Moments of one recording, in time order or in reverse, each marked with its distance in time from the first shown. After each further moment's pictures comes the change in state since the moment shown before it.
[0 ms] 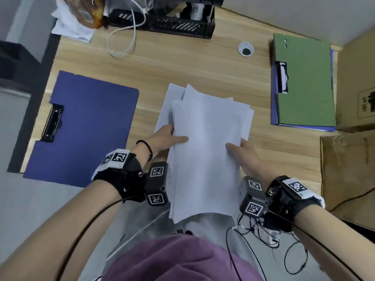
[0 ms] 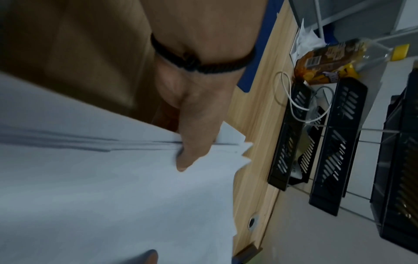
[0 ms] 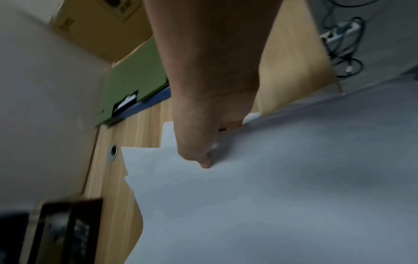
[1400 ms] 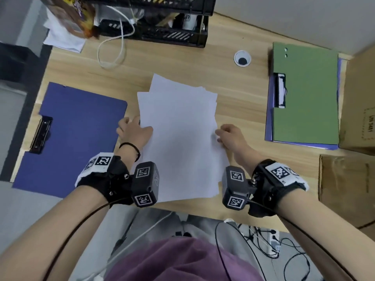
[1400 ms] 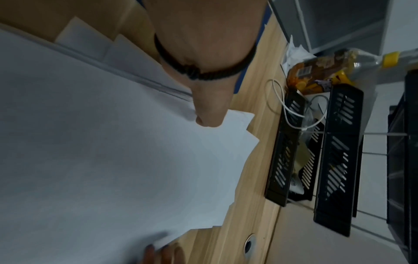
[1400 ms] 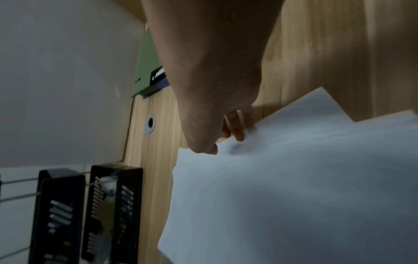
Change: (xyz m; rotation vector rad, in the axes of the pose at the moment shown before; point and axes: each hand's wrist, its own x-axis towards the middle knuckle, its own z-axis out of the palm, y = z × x) left_hand 0.040 0.018 -0.023 0.301 0.662 -0.241; right_hand 0.085 -0.053 -0.010 -0.248 -0.011 0.013
